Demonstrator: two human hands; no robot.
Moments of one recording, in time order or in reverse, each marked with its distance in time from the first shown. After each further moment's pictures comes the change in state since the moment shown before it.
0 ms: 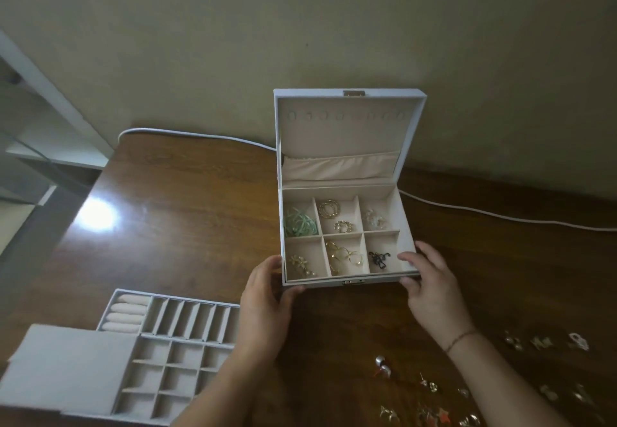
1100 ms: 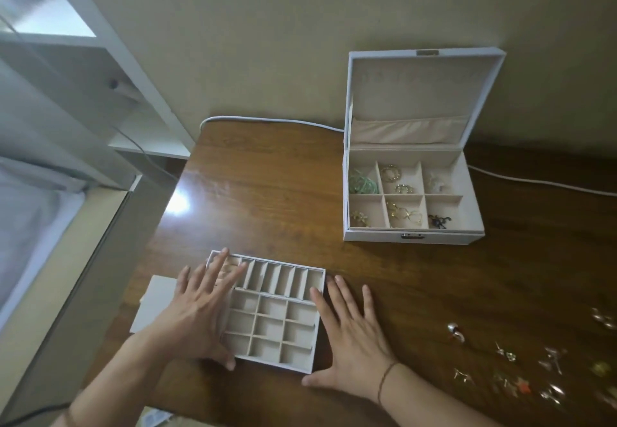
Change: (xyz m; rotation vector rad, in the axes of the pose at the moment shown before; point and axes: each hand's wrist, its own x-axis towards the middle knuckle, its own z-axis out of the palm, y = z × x) left_hand -0.014 -0.097 -0.222 1.033 -0.624 0.130; right_hand -0.119 -0.122 0.142 -0.458 -0.488 -0.588
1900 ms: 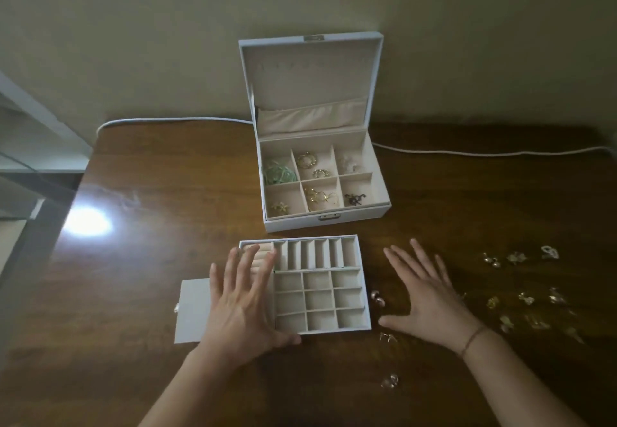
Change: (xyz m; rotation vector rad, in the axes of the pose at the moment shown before) left_hand 0.049 0.172 0.016 -0.142 0.284 0.127; right_hand -0.115 0.164 -0.020 0.151 0.109 0.425
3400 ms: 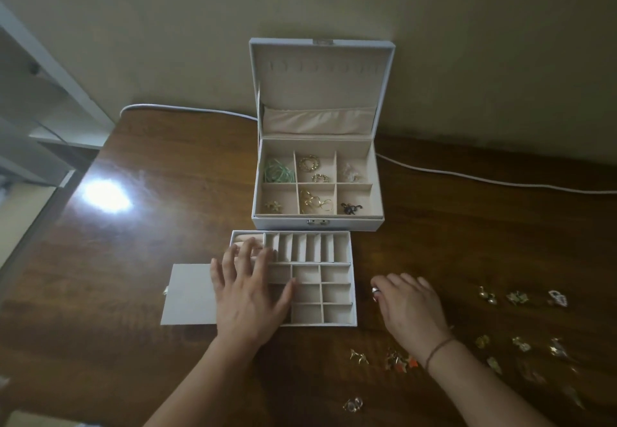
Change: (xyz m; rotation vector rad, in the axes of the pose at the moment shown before) left_hand 0.023 0.063 0.031 0.003 0.280 -0.307; right_hand 0.027 0.022 0.013 -0.087 0.287 -0.115
